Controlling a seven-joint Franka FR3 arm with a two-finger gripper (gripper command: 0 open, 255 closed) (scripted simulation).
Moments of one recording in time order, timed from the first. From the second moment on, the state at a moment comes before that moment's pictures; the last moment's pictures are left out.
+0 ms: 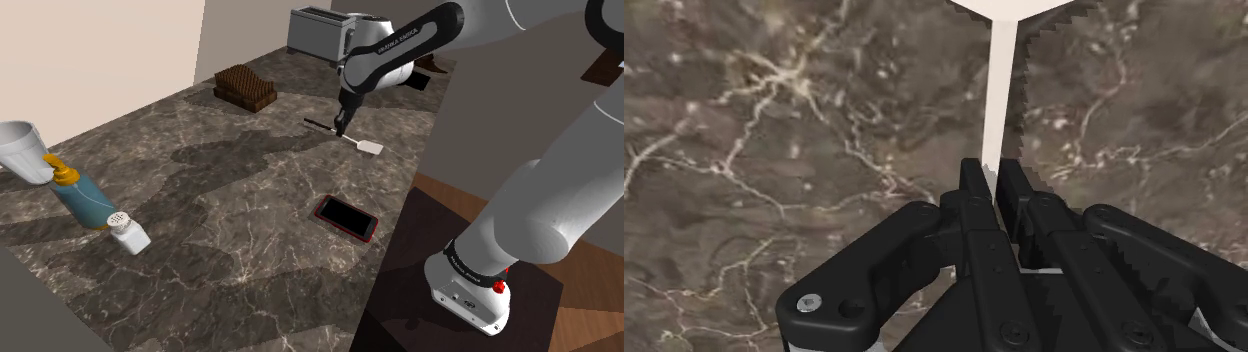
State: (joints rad) arm 0.09 -0.01 -0.21 -2.34 0.04 2.40 -0.43
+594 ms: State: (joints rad) arm 0.09 -0.08 -0.21 -2.30 0.01 2.28 -0.41
